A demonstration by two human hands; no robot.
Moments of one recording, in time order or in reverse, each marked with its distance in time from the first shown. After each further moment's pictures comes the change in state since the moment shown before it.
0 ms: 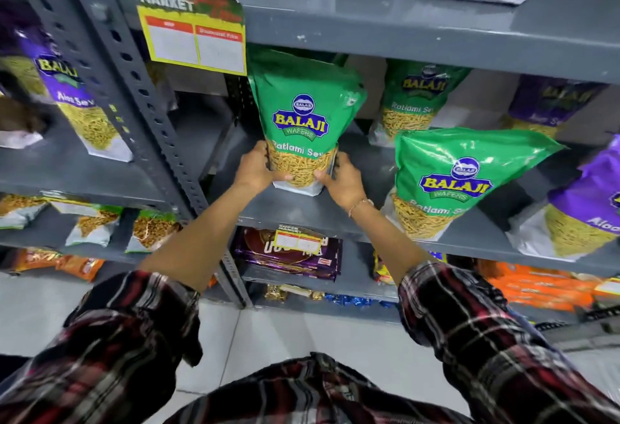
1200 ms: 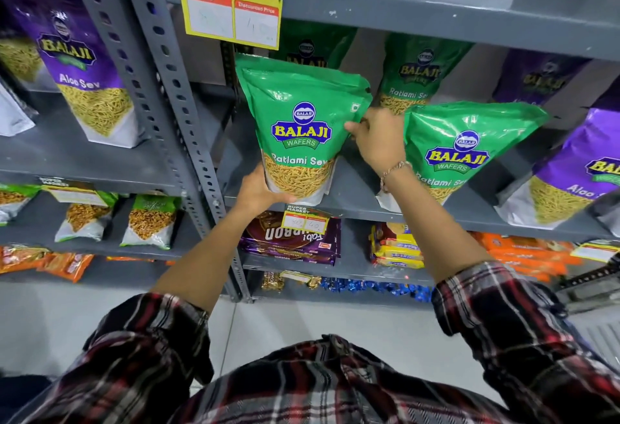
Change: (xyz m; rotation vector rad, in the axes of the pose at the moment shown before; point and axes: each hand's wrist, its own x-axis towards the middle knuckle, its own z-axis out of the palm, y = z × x) left_hand -0.077 -0.034 -0.006 -0.022 -0.102 0.049; right_hand -0.058 -0.095 -0.046 -0.456 0.266 -0.137
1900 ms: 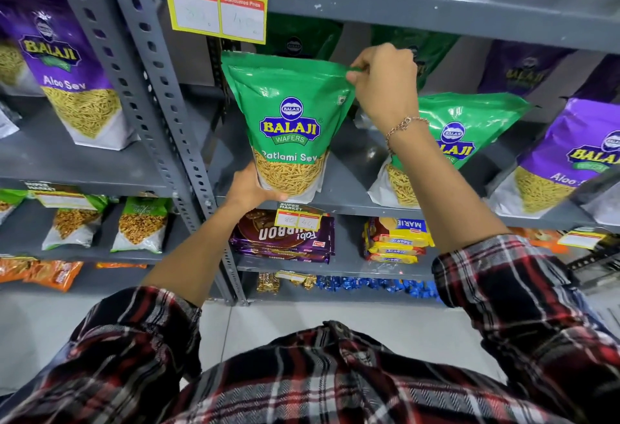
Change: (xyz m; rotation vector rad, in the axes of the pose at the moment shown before) left_hand 0.001 0.002 -0.004 0.076 -0.039 0.020; right_hand 0.006 -0.047 -0.056 -0.173 0.192 -0.115
